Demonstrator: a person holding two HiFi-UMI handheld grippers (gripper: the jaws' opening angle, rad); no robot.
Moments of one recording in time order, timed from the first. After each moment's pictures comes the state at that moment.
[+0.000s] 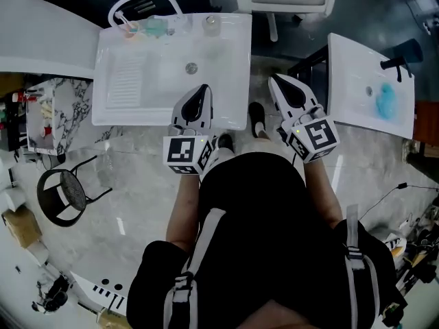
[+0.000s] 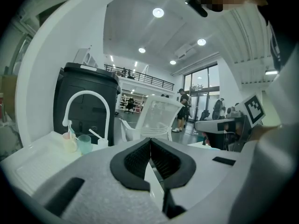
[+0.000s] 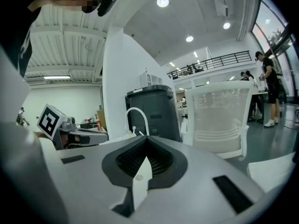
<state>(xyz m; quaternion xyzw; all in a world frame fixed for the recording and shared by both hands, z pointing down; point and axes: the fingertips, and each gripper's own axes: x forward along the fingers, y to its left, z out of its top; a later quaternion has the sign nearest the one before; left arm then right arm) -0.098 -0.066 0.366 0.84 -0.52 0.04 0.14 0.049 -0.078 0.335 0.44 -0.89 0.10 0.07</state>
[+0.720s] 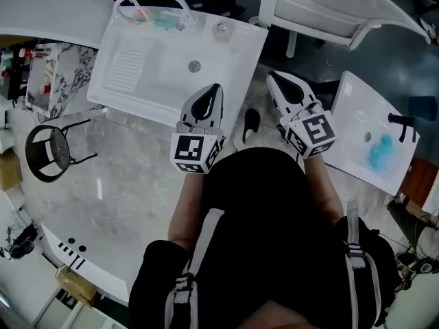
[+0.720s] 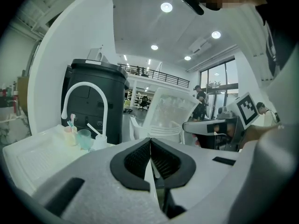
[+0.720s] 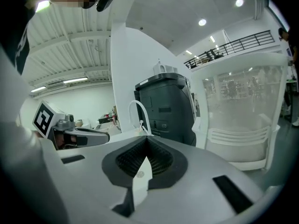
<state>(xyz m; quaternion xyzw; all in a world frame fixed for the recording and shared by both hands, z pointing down) -0.042 -0.131 0.386 0.78 -0.60 0.05 0.16 0.065 -0.182 0.366 0.30 -0.94 0.12 0.11</state>
